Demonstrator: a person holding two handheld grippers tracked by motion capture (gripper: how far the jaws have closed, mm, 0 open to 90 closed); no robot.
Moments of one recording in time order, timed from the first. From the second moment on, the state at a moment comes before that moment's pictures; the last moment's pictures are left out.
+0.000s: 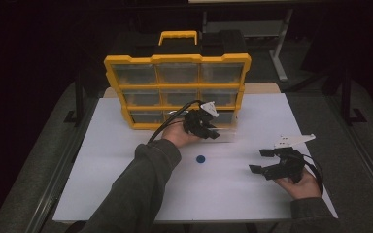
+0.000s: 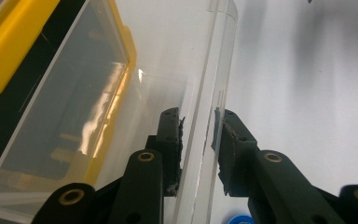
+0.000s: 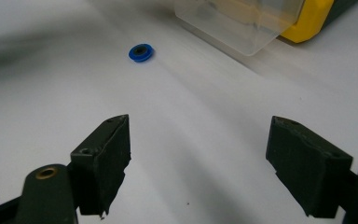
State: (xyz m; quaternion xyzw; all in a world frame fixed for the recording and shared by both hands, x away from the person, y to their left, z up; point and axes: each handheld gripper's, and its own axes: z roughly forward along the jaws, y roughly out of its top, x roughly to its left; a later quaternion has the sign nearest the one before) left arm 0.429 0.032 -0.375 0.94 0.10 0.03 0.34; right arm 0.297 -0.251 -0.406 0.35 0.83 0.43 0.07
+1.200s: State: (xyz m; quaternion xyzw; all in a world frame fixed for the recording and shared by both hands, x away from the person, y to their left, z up) left arm 0.421 0.033 -0.377 0.93 0.08 0.02 0.35; right arm 0.297 -0.249 -0.406 0.35 0.83 0.42 0.07
